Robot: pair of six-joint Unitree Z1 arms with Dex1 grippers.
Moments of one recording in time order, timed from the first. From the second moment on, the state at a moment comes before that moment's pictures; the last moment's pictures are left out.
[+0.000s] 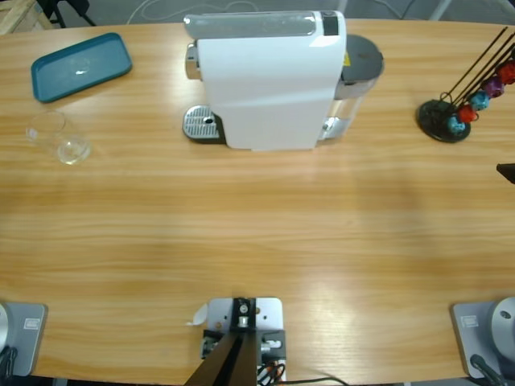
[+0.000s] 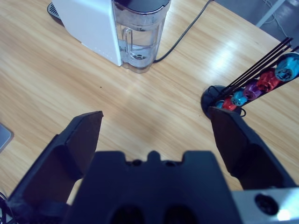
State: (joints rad) arm 0 -0.68 0.66 -0.71 0.60 -0.05 0.03; arm 1 0.83 0.80 -0.78 0.63 -0.28 0.08
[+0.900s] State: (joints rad) arm 0 -0.68 1.25 -1.02 0.34 -0.17 -0.54; arm 1 0.83 0.80 -0.78 0.63 -0.26 0.07
